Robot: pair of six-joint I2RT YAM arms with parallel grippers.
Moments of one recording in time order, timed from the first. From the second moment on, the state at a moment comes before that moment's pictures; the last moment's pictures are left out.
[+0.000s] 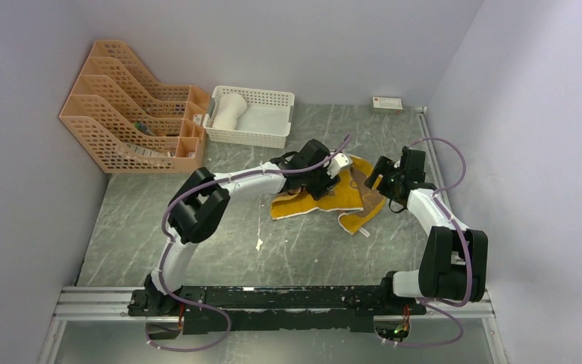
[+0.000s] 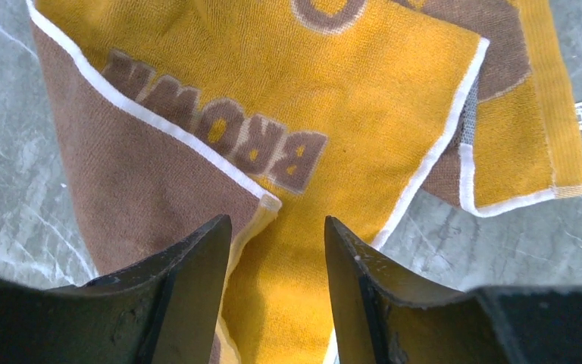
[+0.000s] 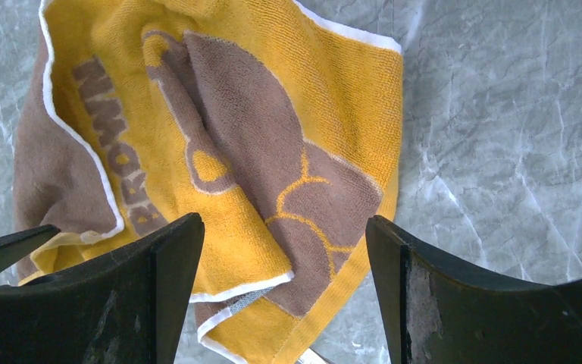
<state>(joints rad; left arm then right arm) -0.91 2.13 1.60 -0.23 0.11 0.18 -0.10 1.35 0.74 -0.21 -0.12 0.38</state>
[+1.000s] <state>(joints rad) -0.34 1.84 1.54 -0.41 -0.02 0.07 -0.18 1.56 0.88 -0.07 -0.07 0.42</state>
